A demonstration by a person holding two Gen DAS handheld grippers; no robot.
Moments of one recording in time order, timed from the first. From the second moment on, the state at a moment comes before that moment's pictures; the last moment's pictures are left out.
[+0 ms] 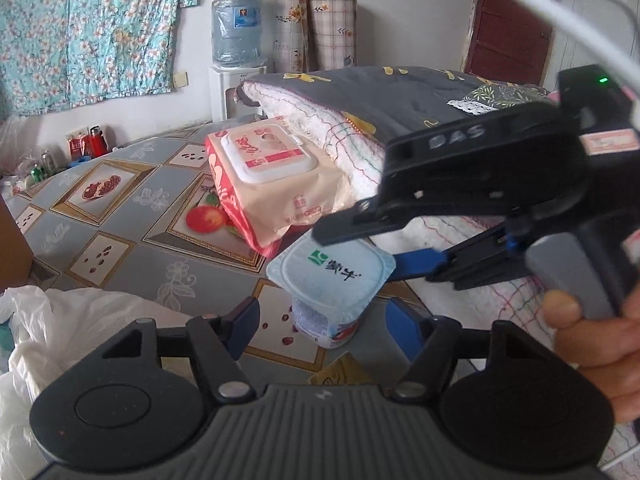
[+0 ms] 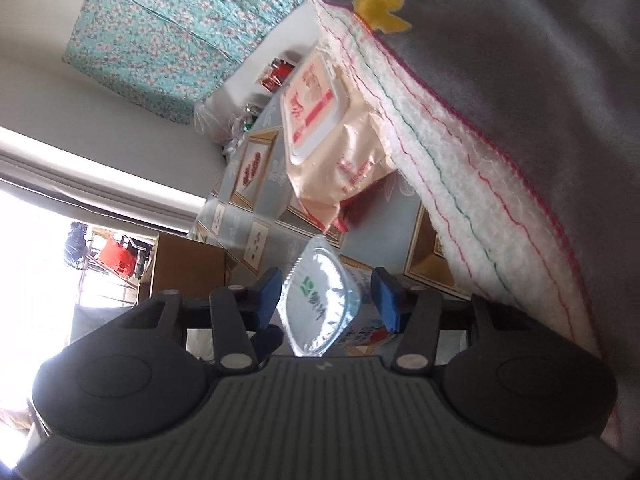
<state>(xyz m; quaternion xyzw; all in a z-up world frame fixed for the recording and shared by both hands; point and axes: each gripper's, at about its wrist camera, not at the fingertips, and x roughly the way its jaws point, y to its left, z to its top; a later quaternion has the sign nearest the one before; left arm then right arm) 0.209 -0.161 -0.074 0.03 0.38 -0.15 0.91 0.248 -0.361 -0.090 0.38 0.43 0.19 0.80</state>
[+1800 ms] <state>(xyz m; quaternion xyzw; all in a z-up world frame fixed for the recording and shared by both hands) 0.045 0.061 0.070 -0.09 0.30 0.05 0.95 0.158 -0.062 0.082 0.16 0.42 0.48 0.75</state>
